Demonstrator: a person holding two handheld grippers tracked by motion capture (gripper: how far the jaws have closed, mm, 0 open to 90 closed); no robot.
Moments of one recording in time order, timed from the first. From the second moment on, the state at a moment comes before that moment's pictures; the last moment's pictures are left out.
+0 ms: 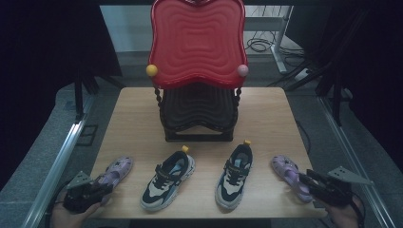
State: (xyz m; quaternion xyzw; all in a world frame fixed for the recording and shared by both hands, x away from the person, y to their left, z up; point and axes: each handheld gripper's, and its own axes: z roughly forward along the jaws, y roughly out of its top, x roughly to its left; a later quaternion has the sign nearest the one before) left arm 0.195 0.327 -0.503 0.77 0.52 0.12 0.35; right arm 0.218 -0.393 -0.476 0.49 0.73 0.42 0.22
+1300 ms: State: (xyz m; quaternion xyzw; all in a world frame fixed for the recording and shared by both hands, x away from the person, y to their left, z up) left arm 0.195 0.333 -0.504 0.75 0.53 0.11 0.37; right arm 0.225 -0.382 -0.500 0.50 0.77 0.38 0.15
